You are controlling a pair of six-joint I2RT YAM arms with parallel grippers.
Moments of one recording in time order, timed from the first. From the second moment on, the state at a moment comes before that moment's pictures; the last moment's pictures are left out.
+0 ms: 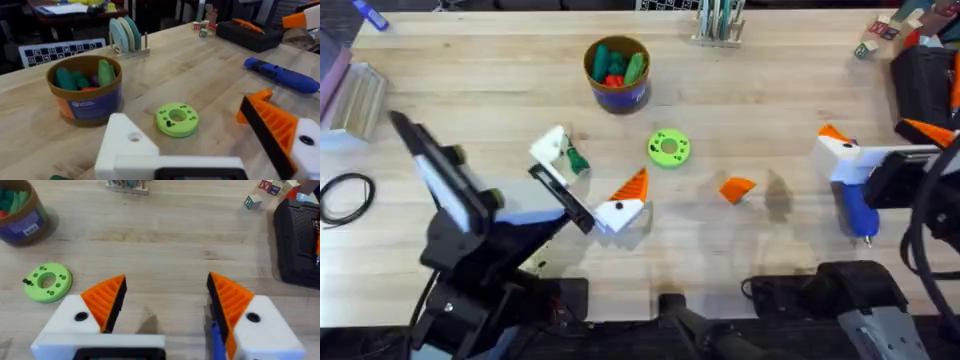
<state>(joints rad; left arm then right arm) -0.33 0.01 0.01 -0.05 0.46 -0.03 0.00 0.30 0.65 -0.83 0.06 -0.03</state>
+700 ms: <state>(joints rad) -0.34 0.02 0.01 -0.06 0.48 -0.04 0.00 0.30 0.65 -0.83 0.06 -0.03</state>
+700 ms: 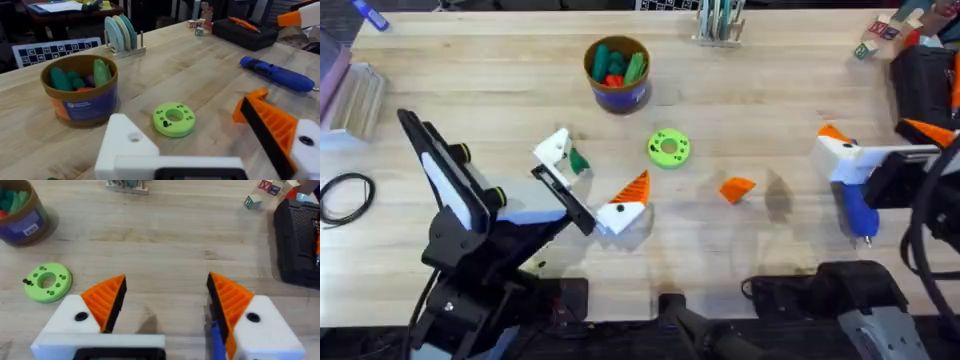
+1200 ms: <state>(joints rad) -0.34 0.02 0.01 -0.06 0.48 -0.04 0.01 0.37 0.65 -0.85 -0.16 -0.01</state>
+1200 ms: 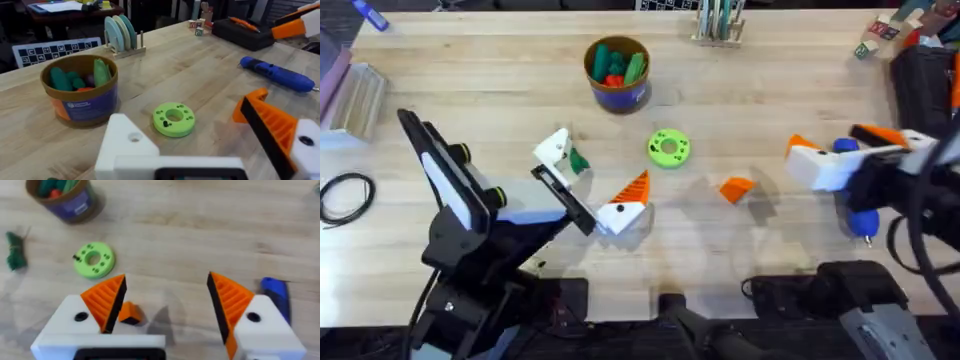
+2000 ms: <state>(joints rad) -0.34 0.02 0.01 -0.06 0.48 -0.04 0.27 0.98 0.73 -0.99 -0.23 -0.12</state>
